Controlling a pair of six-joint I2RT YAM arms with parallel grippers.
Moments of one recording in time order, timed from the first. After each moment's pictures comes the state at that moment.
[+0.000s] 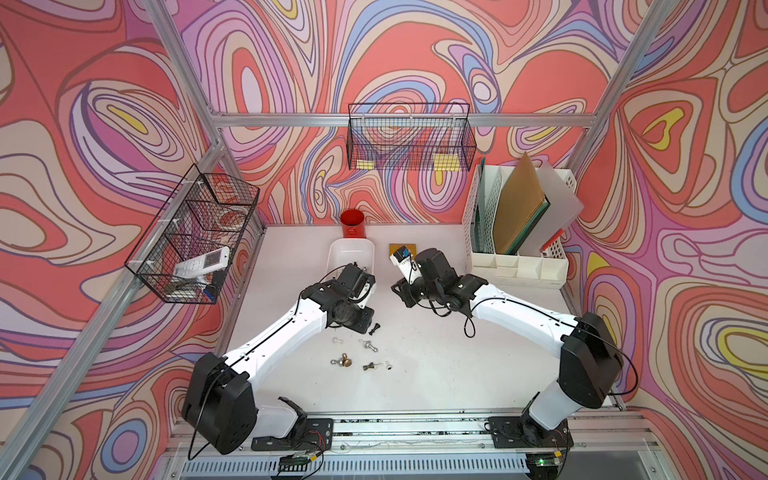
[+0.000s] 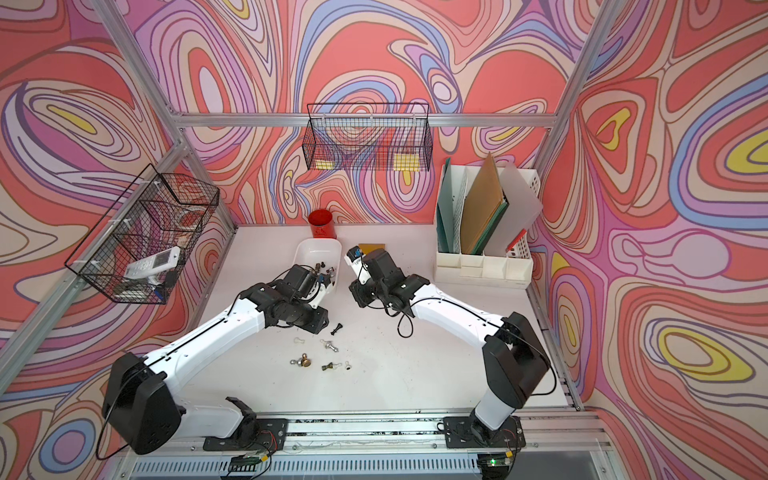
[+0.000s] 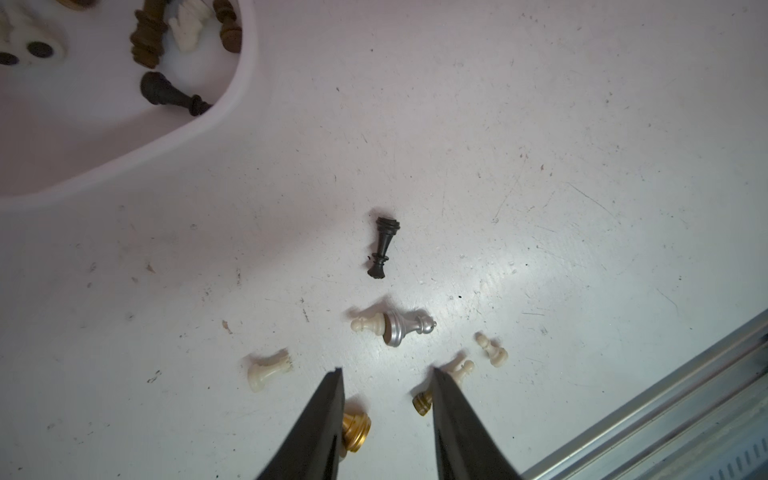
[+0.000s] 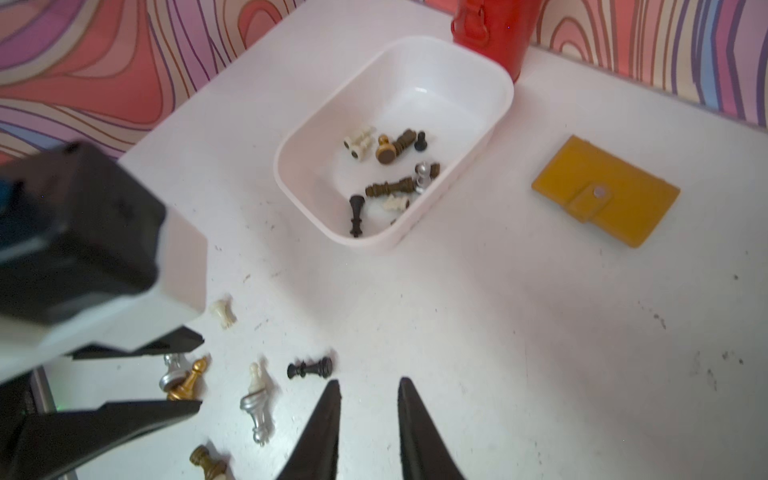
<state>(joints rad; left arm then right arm) -0.55 1.41 1.05 -0.83 0.09 -0.14 0.73 1.61 1.20 -0.30 -0.11 0.09</state>
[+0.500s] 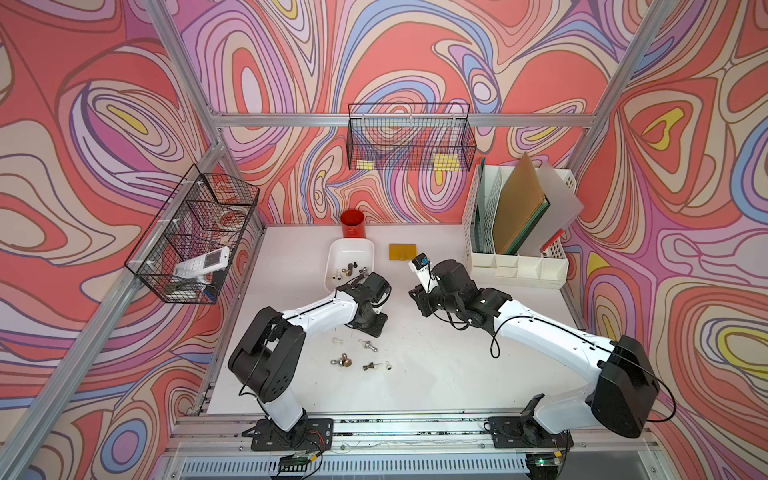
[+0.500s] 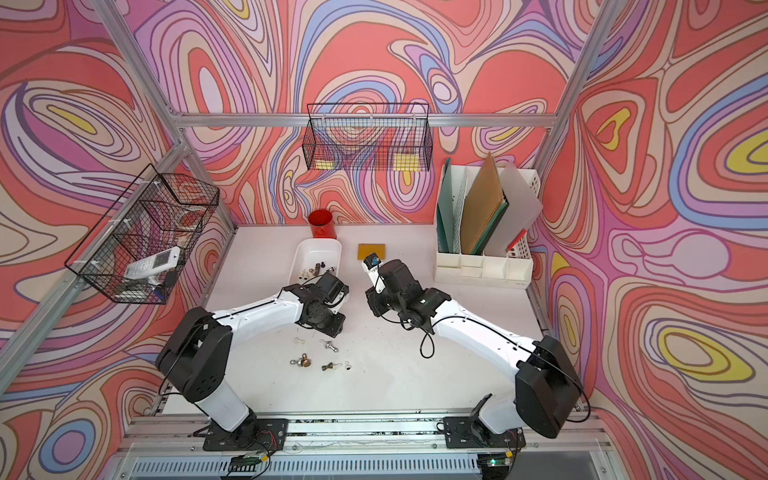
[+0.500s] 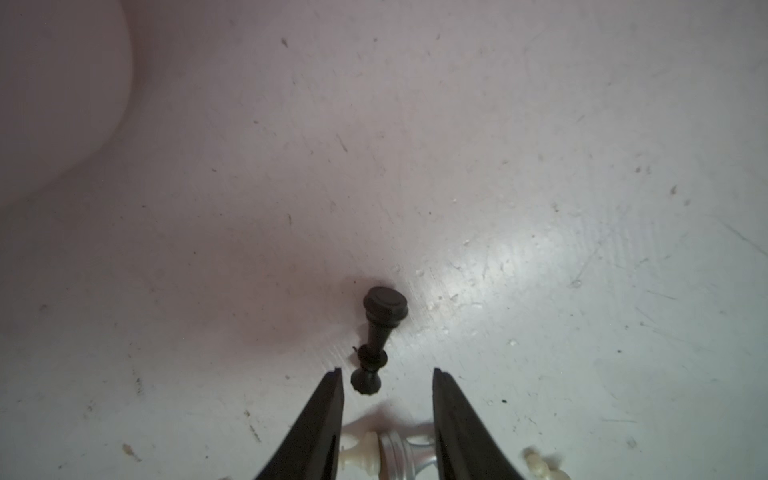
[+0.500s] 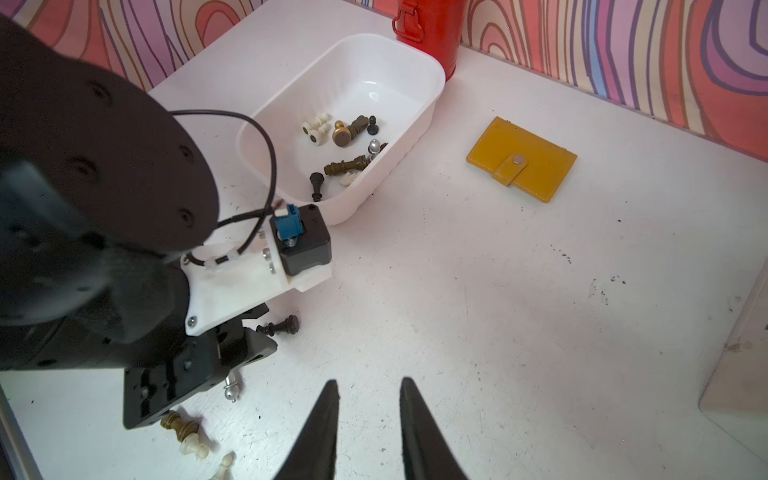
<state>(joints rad) -0.60 1.71 1.06 -0.67 0.02 -0.16 0.73 1.44 1.08 -0.31 0.01 0.08</state>
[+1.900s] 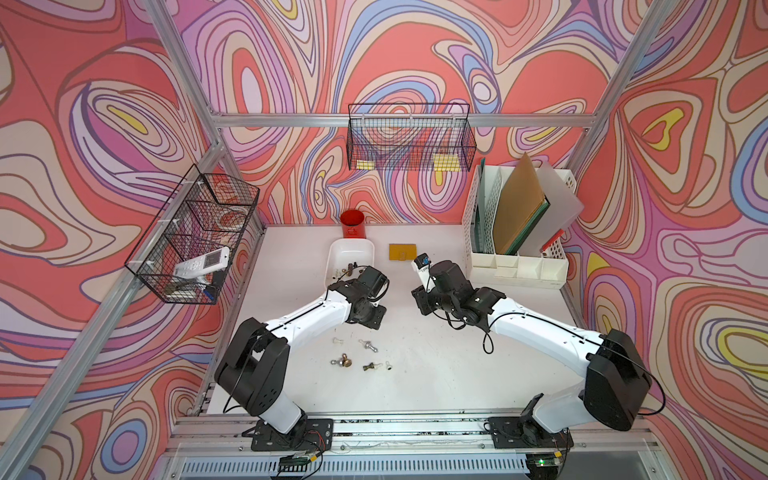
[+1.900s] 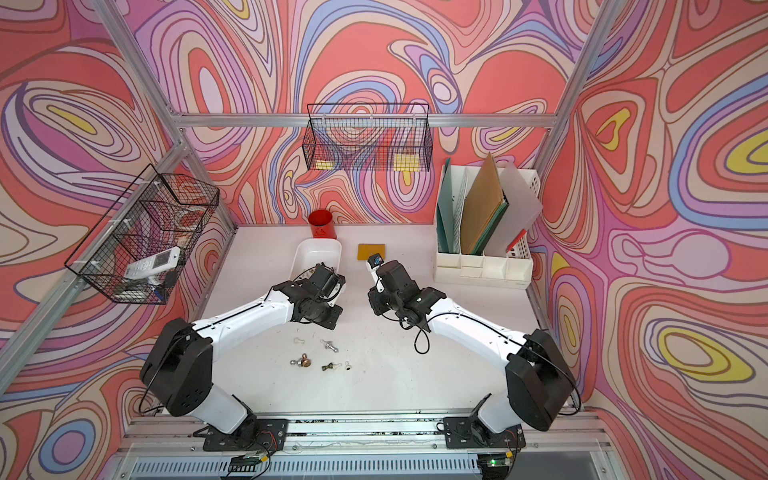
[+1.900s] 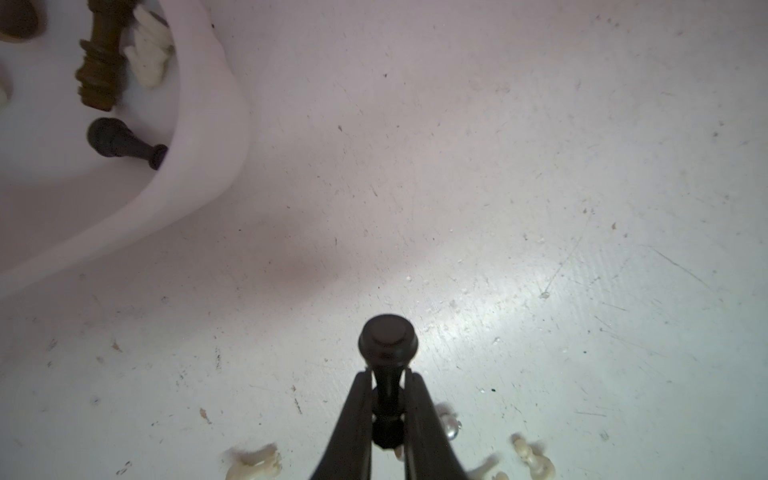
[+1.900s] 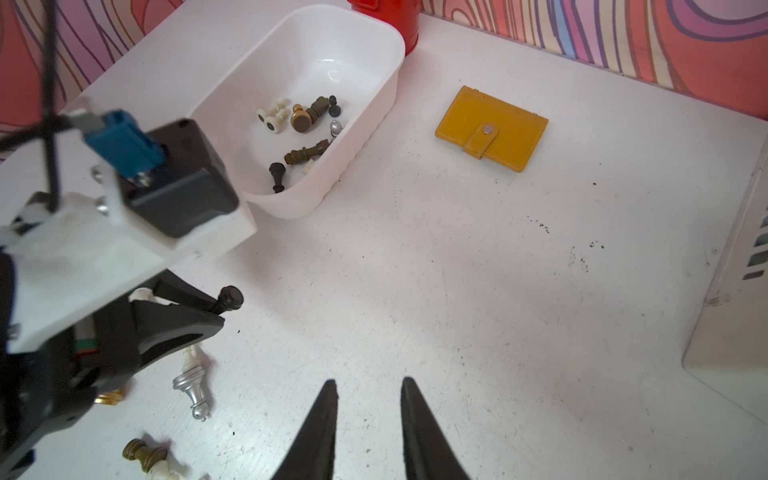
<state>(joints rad) -0.60 1.57 1.09 -0.70 -0.02 -0.17 0.72 1.48 1.08 -0.31 0.08 0.15</state>
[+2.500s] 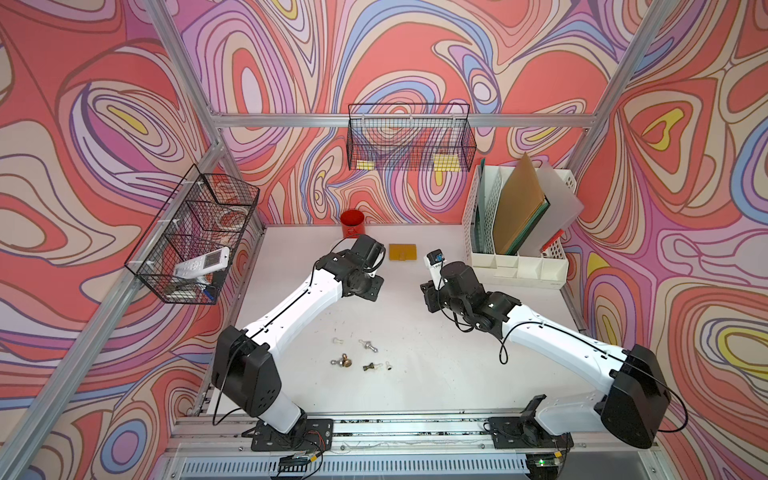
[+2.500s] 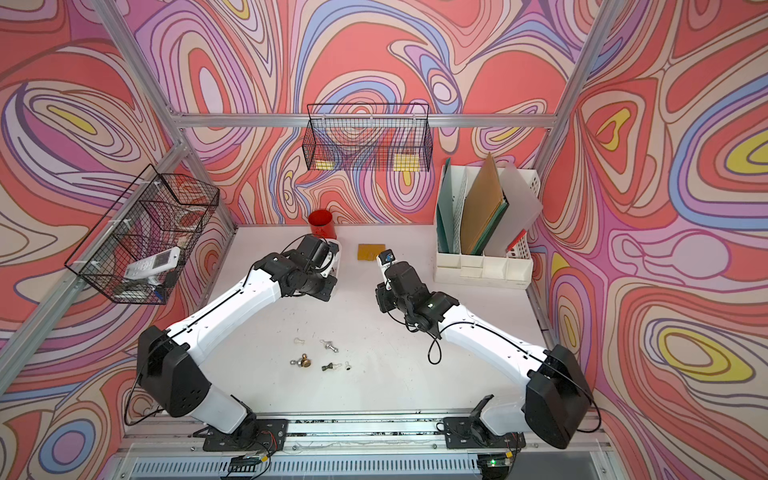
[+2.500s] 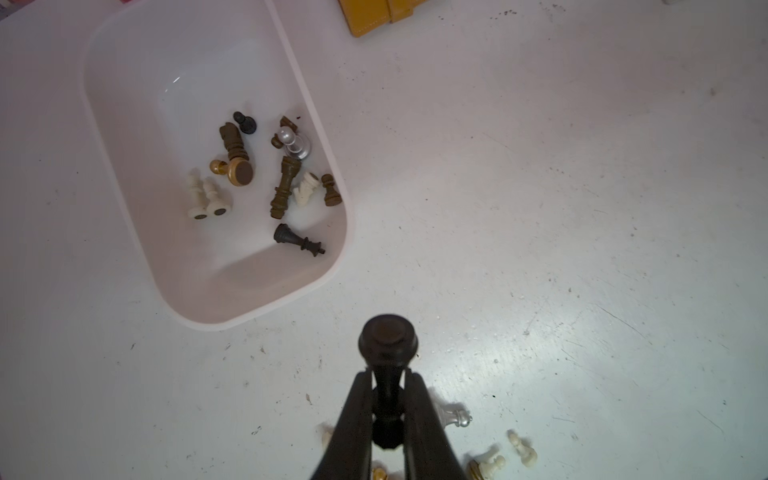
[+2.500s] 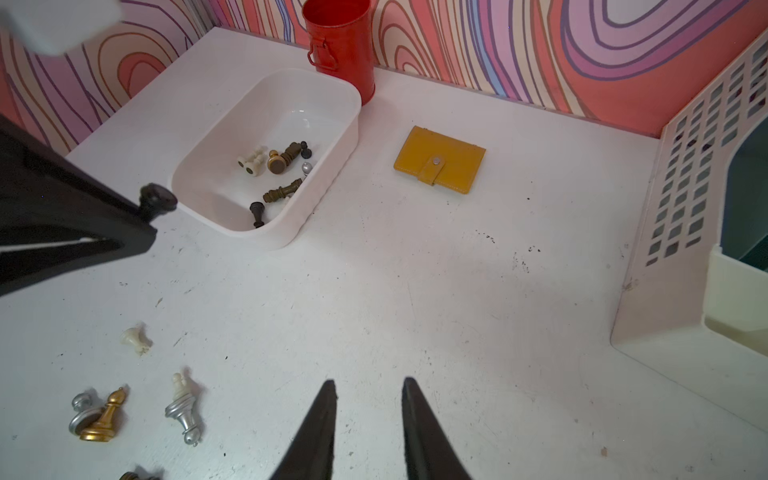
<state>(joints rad) -0.52 1.61 1.45 -0.93 -0.10 -0.10 0.71 1.37 1.02 -0.29 0.17 0.19</state>
